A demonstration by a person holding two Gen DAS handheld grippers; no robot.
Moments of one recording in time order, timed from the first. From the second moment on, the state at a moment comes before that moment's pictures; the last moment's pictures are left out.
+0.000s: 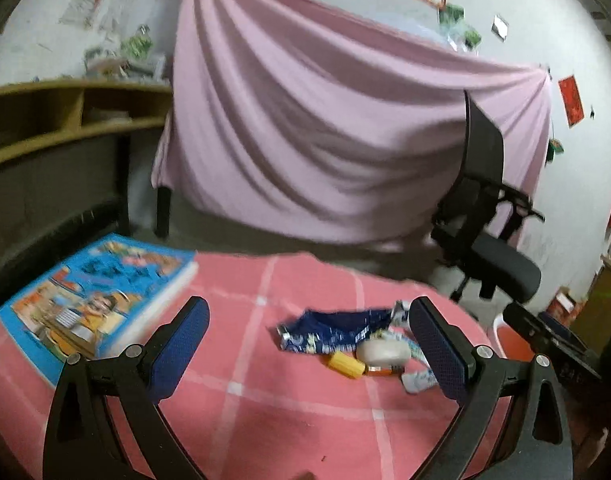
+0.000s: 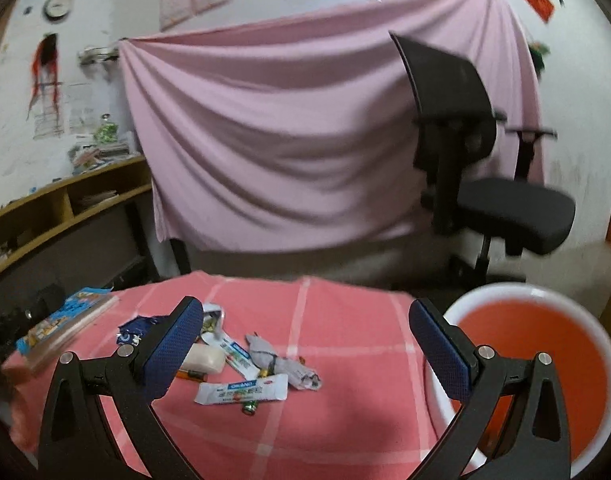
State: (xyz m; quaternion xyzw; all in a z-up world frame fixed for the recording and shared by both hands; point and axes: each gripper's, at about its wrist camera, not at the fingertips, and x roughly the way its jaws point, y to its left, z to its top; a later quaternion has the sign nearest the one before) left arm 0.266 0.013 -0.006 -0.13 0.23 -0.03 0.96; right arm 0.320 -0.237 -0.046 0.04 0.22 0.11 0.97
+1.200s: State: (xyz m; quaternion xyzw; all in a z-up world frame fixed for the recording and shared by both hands) left arm 0.337 -0.034 -0.048 -0.07 0.41 -0.11 0.90; right arm 0.375 -0.203 -0.088 0.01 0.40 0.22 0.89
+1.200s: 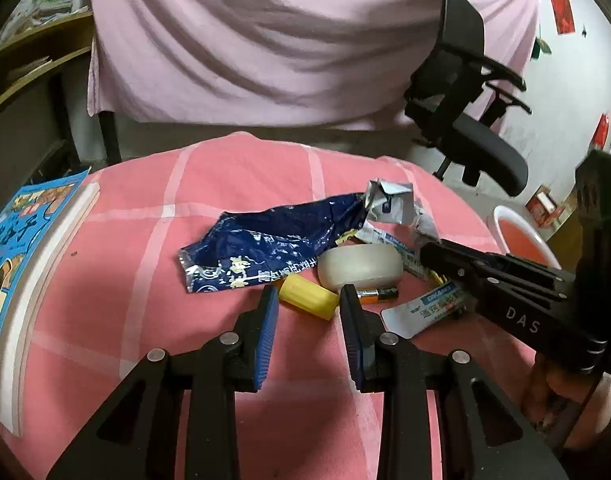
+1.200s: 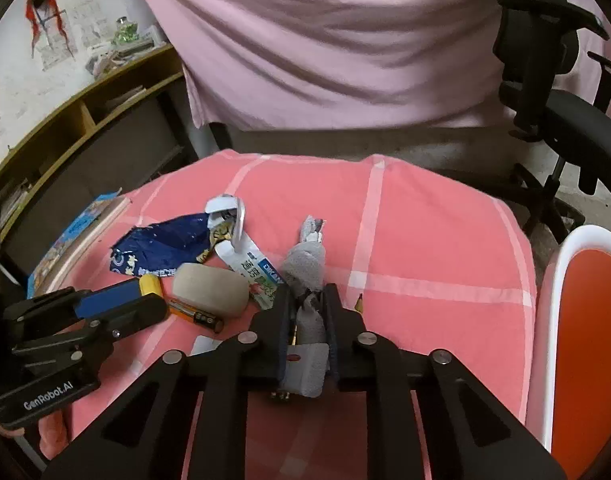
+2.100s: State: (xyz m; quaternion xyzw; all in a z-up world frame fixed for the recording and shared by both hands) left arm 0.230 -0.066 0.023 -0.03 0.14 -0.10 0.98; right arm 0.244 -0.239 -0.016 -0.01 0.05 0.19 0.98
